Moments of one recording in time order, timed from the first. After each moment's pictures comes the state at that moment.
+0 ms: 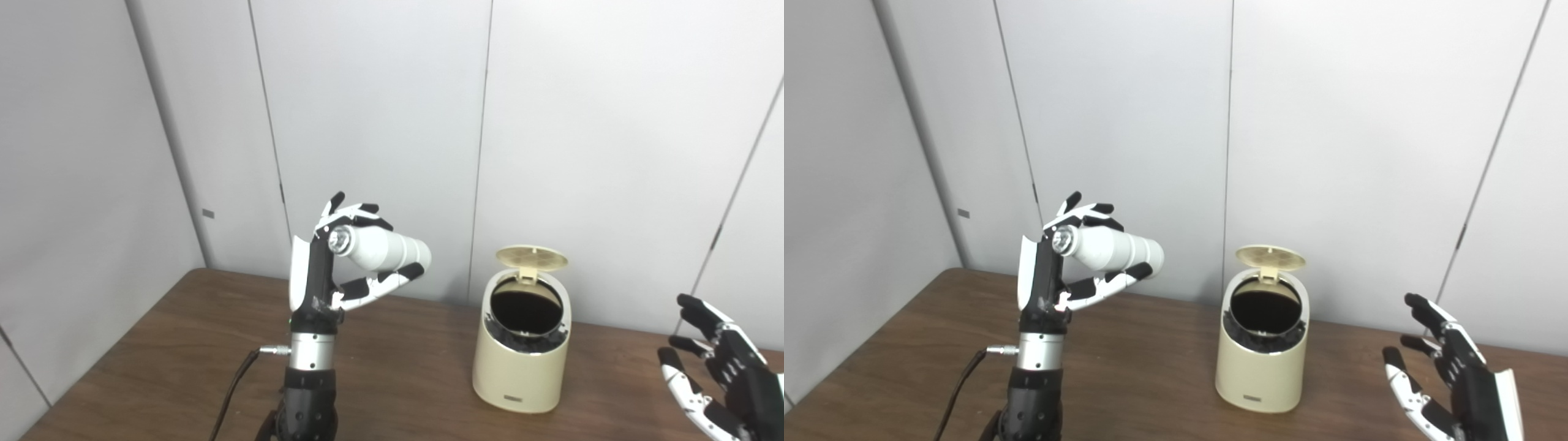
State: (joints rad) left arm -0.43 0.14 0.02 -0.02 0.40 -0.35 0.36; right arm -0.20 -0.07 -0.06 -0.24 -0.18 -0.04 -0.08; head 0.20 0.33
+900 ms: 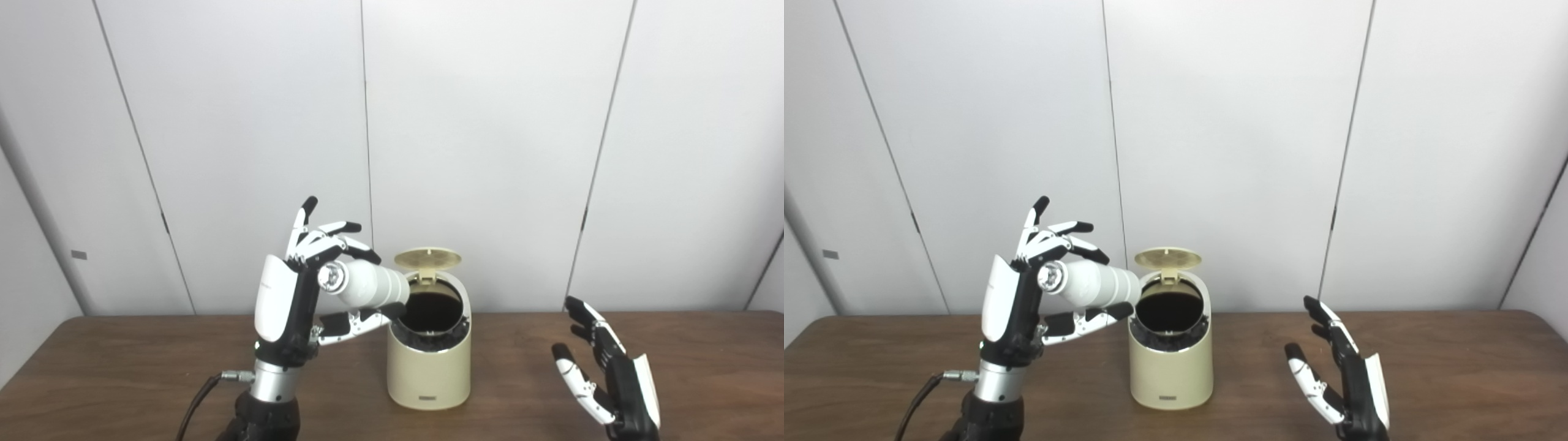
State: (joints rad) left arm -0.53 0.22 -0.23 0.14 0.62 -0.45 0.54; right arm -0.28 -0.13 -0.02 0.22 -0.25 -0.43 -0.30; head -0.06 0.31
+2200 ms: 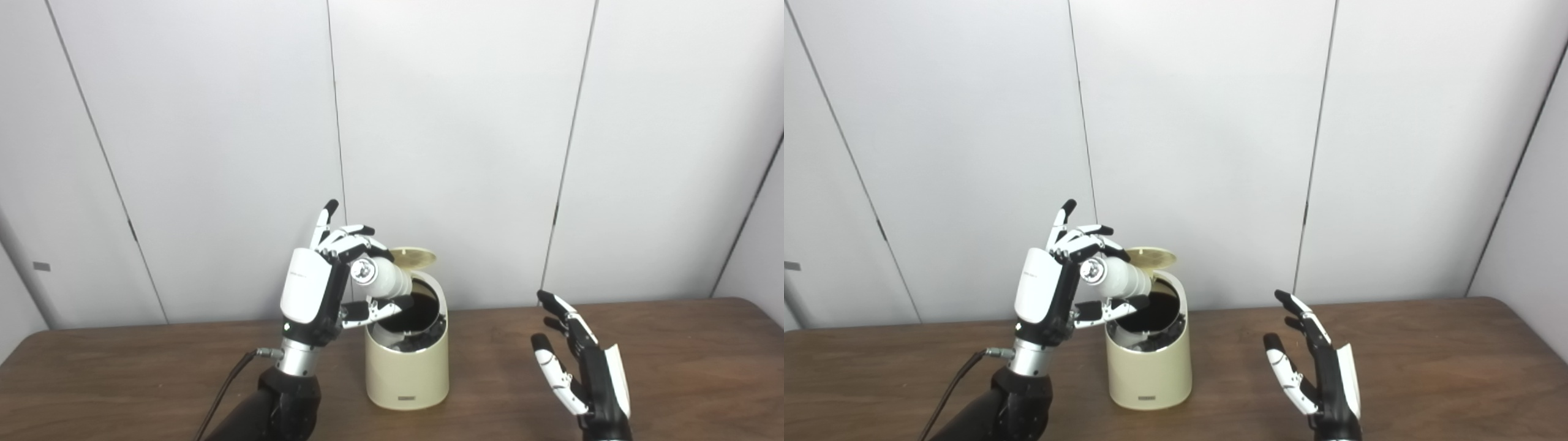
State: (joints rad) left arm -0.80 0.24 -0.58 0.67 0.63 -0.45 0.91; right arm -0.28 -0.12 0.01 0.21 -0.29 -0.43 -0.36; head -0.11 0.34
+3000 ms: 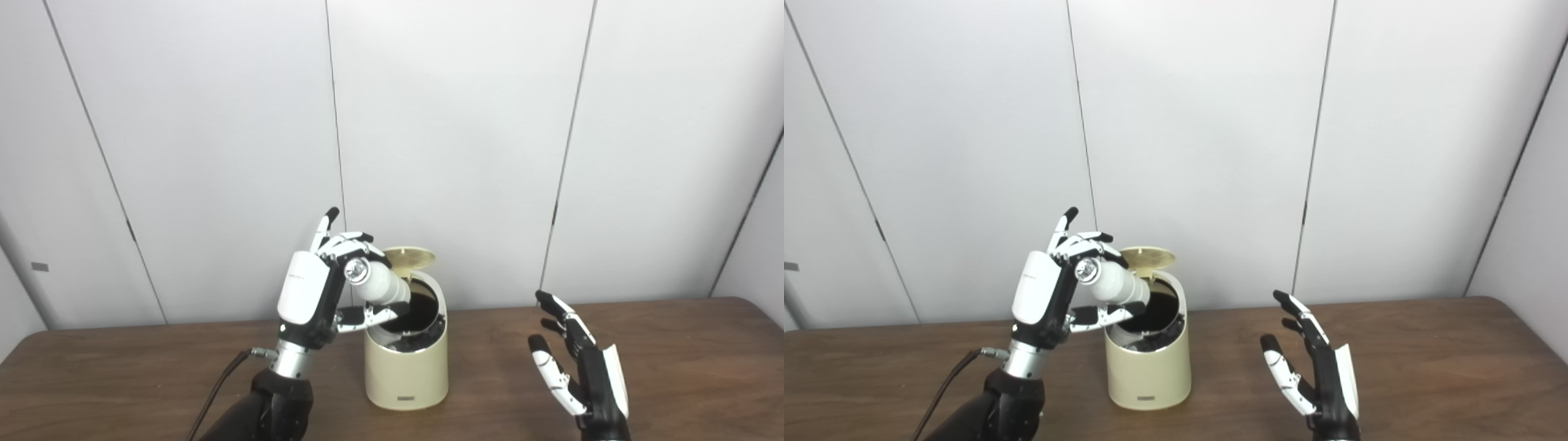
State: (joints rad) left arm -0.77 0.27 -0.57 0.62 0.58 -0.45 0.80; right arm -0.28 -0.12 0.00 0.21 -0.28 -0.43 -0.34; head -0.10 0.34
